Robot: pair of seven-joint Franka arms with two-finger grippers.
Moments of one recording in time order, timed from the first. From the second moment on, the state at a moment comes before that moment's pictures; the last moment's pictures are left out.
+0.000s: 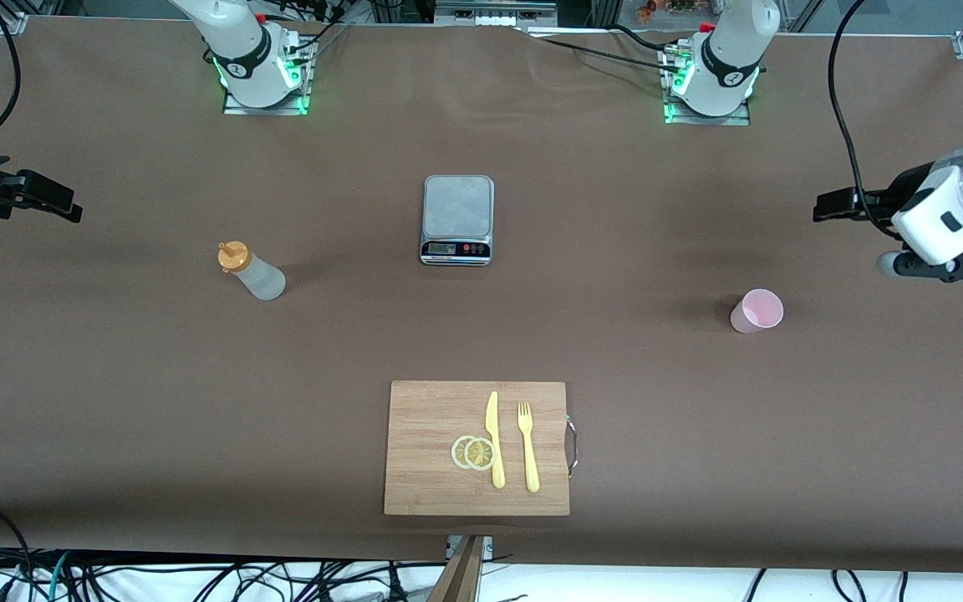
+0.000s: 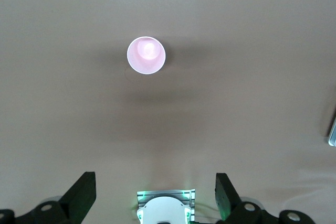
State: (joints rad) left arm 0.07 0.21 -0.09 -1.48 -0.02 1.36 0.01; right arm 0.02 0.06 -0.09 -1.58 0.01 1.57 -0.02
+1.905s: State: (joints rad) left arm 0.16 0.38 -0.08 -2.04 0.02 2.25 0.16; right arm 0.02 0.06 -0.09 -1.58 0.01 1.57 -0.02
